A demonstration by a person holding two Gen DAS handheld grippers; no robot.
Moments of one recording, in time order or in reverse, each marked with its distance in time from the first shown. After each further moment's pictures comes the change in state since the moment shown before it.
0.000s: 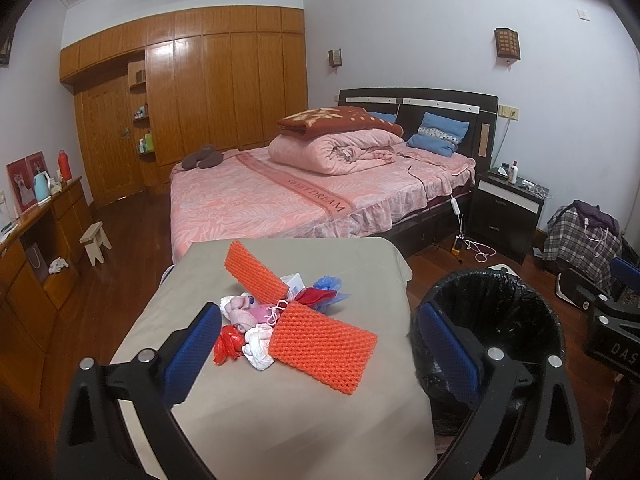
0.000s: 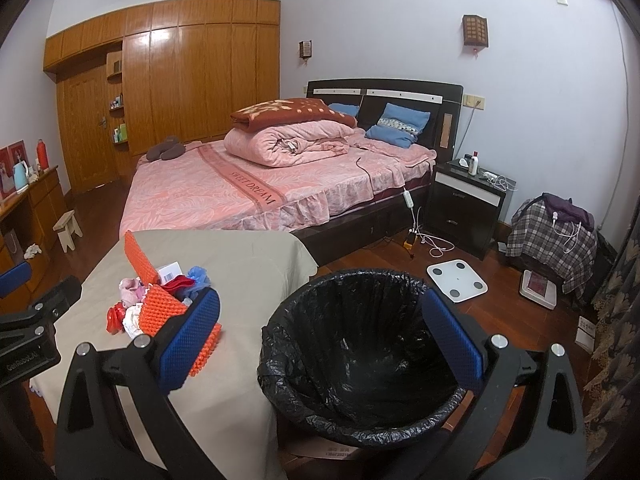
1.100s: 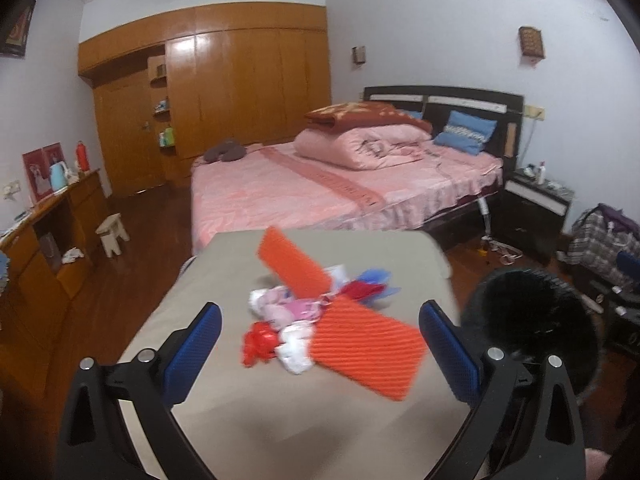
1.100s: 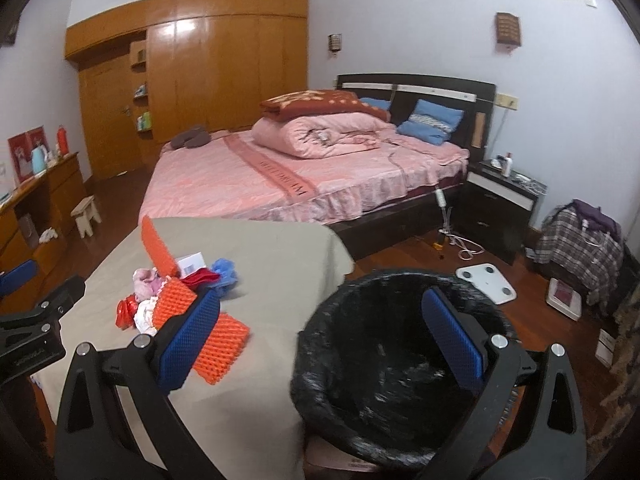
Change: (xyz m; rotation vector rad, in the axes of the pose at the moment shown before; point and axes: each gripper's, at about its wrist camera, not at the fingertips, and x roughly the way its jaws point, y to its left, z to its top) left arm 0.042 0.052 -0.039 -0.023 0.003 0.089; right arm 0.059 0.044 -0.013 -0.049 0.019 0.103
